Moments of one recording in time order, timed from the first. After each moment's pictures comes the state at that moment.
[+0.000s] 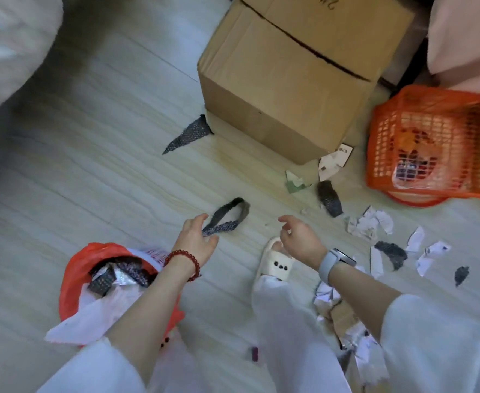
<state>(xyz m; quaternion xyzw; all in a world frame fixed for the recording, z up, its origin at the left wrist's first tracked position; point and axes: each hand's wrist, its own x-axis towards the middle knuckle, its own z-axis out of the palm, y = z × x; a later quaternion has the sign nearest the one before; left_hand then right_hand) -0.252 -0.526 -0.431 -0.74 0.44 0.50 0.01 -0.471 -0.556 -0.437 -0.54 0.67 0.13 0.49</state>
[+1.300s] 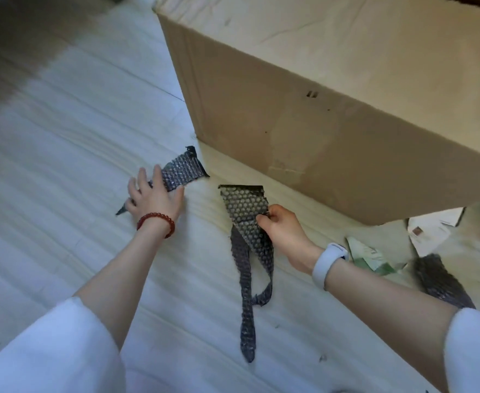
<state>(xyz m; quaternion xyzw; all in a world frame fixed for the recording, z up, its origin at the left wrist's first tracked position) -0.174 -0.742 -0.803 -0.86 0.47 0.18 -0.08 -0.399 -0.713 -0.762 -0.42 0.65 -0.19 0.61</state>
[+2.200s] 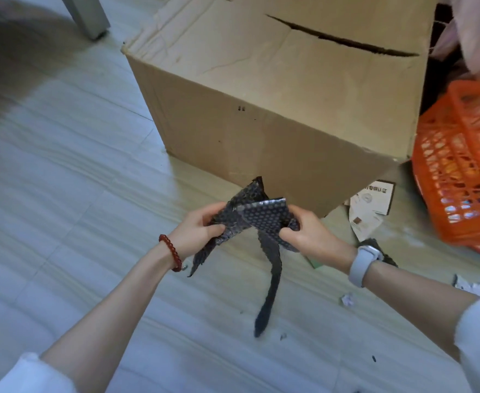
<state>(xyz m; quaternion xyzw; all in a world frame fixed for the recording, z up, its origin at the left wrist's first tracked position) -0.287 -0.683 -0.704 -0.51 0.51 0.64 -0.26 -0.503 -0.678 -0.695 -0.59 0.61 -0.16 0.51</state>
